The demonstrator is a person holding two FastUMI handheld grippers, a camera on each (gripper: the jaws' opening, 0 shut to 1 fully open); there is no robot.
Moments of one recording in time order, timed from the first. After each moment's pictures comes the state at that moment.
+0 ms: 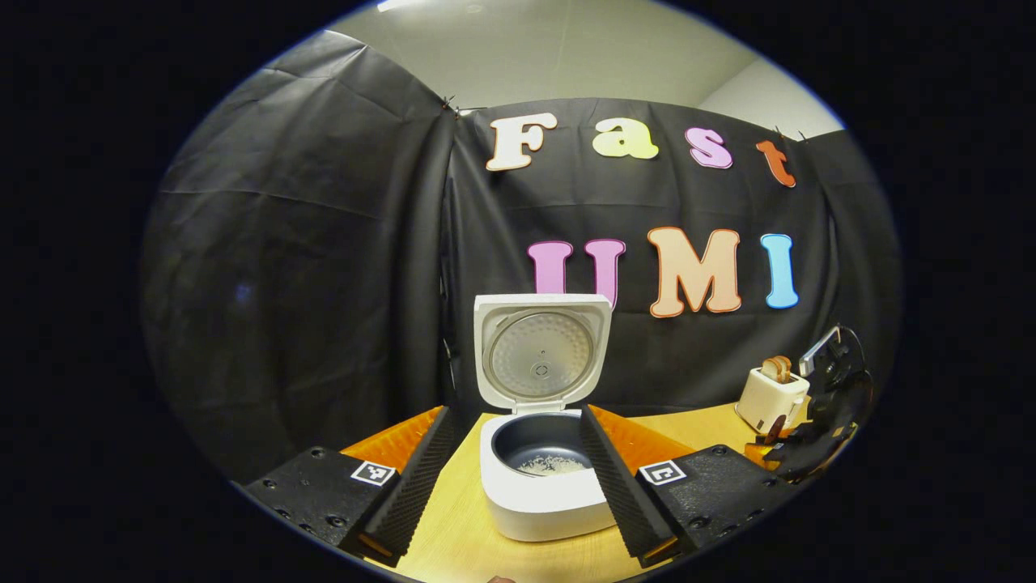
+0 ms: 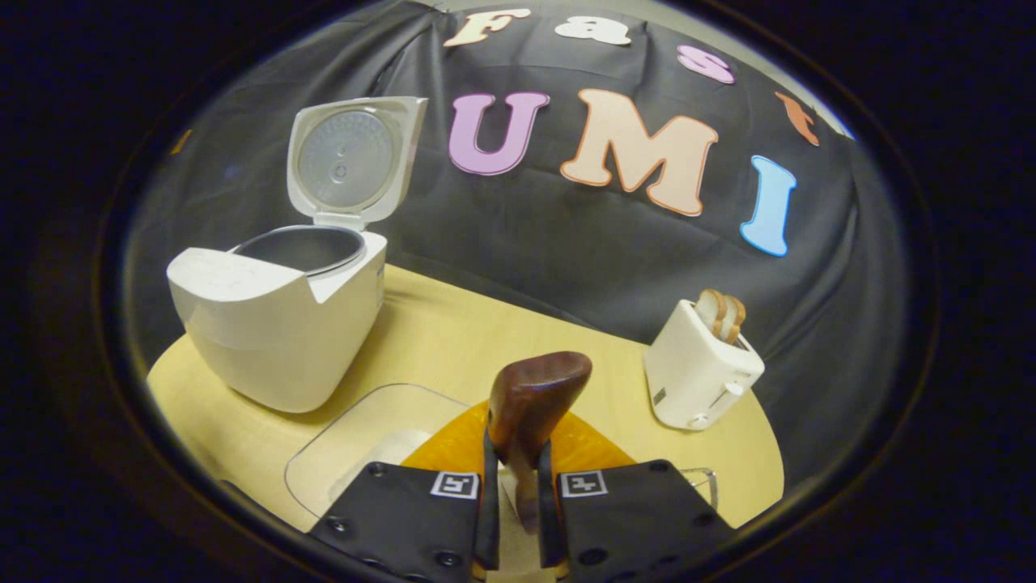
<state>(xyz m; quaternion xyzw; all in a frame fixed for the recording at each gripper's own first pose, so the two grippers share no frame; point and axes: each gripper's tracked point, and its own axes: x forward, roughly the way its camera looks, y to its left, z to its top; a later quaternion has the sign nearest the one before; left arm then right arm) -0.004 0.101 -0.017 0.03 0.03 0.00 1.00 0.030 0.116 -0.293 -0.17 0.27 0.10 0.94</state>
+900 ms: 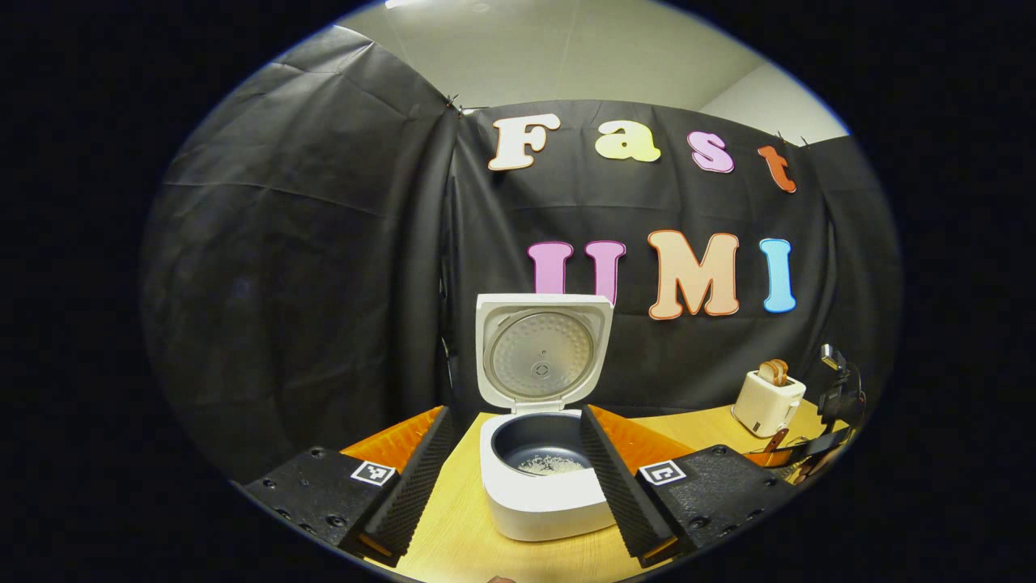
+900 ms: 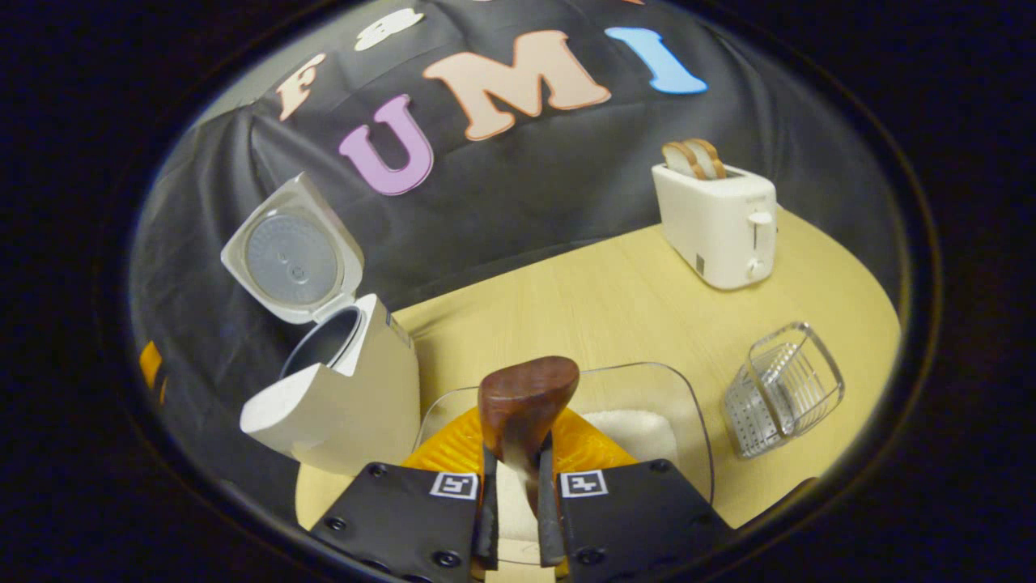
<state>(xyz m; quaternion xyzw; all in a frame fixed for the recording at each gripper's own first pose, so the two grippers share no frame) -0.008 0.101 -0.018 0.02 0.02 -0.01 1.00 0.006 0.108 -0.312 0.19 0.38 0.03 0.90</state>
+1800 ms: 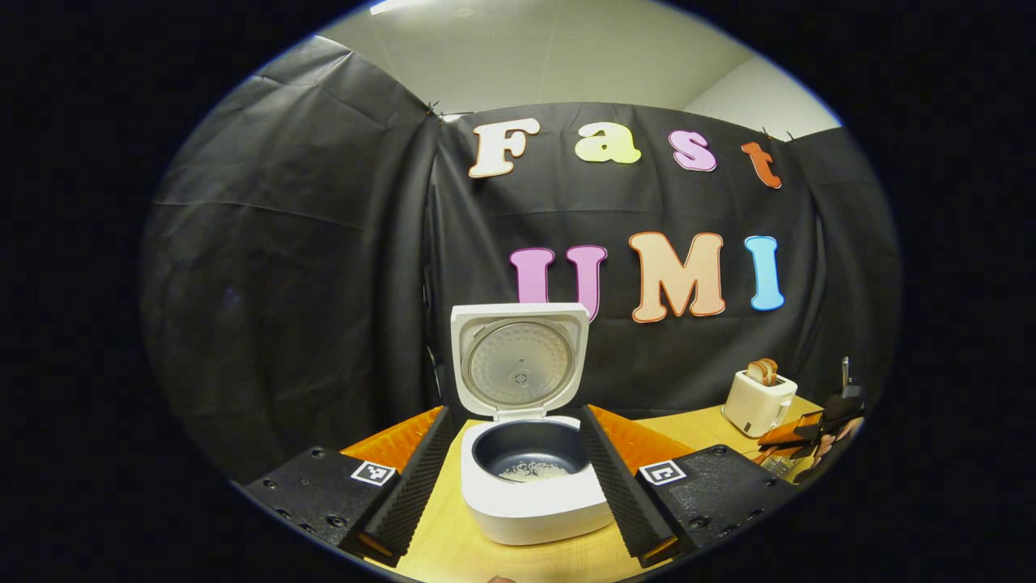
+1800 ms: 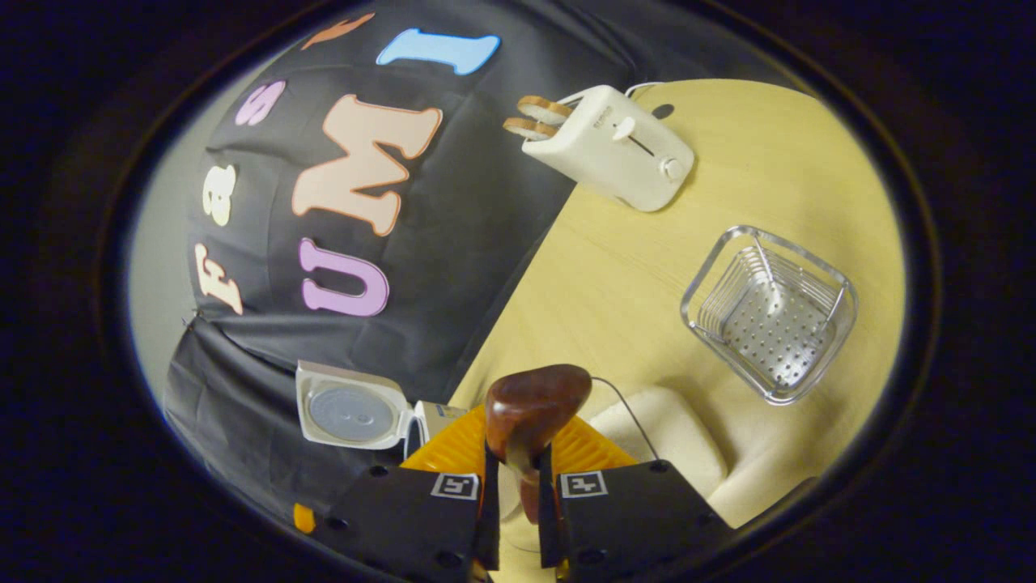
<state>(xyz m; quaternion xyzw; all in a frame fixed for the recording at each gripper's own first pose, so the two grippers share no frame) -0.006 0.068 -0.006 0.04 0.02 -0.03 1.00 0.019 0.049 -0.277 0.51 0.37 -0.02 0.78</state>
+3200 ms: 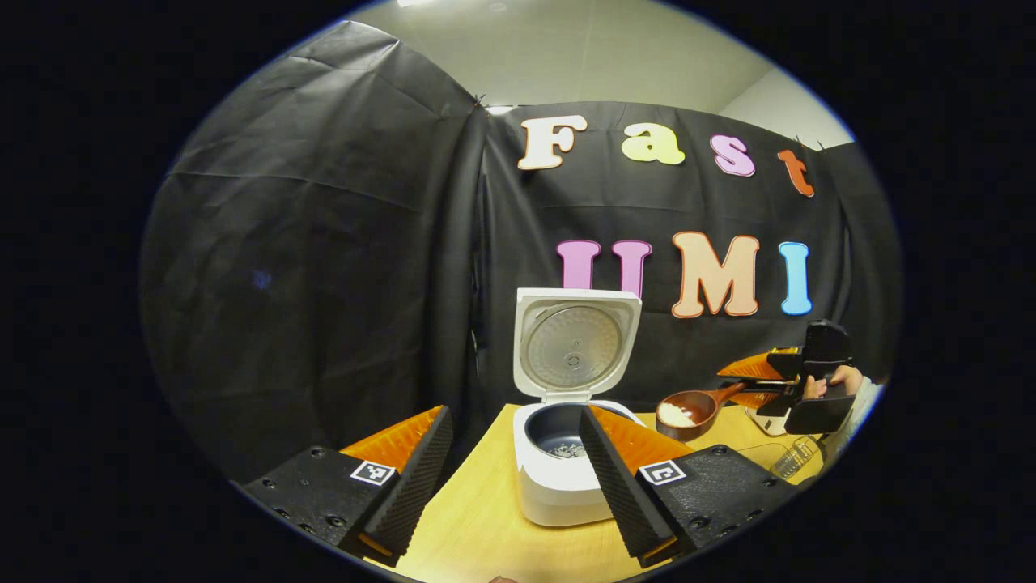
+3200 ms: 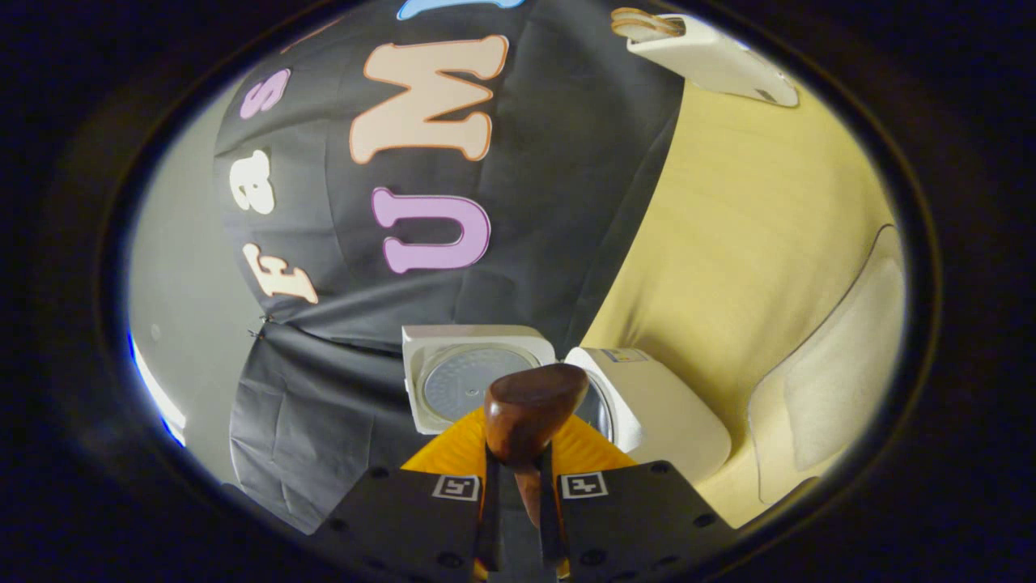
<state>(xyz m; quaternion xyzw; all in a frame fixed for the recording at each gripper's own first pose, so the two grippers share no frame) -0.045 0.150 -0.022 0.01 0.03 0.04 1.00 0.092 0.270 -0.183 0.59 0.39 0.12 0.70</state>
